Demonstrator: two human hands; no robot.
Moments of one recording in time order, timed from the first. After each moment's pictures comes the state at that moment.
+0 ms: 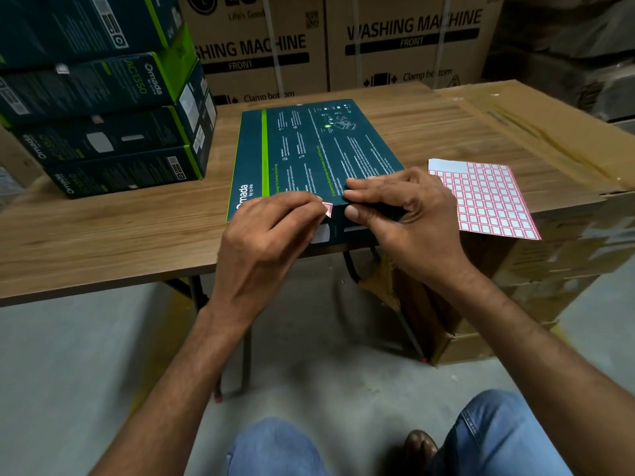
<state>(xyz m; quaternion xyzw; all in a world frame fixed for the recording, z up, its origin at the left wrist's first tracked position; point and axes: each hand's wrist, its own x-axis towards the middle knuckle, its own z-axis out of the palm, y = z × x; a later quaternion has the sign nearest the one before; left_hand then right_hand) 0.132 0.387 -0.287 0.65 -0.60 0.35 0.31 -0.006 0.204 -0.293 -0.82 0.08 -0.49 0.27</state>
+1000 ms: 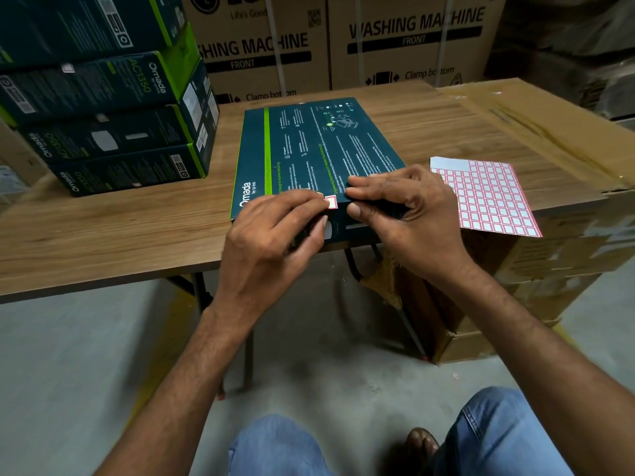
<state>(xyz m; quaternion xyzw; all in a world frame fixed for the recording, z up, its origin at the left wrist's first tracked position) 0.128 0.385 -0.289 0.66 -0.58 0.36 0.33 -0.009 0.204 -0.292 -0.83 0.08 -0.49 0.27</state>
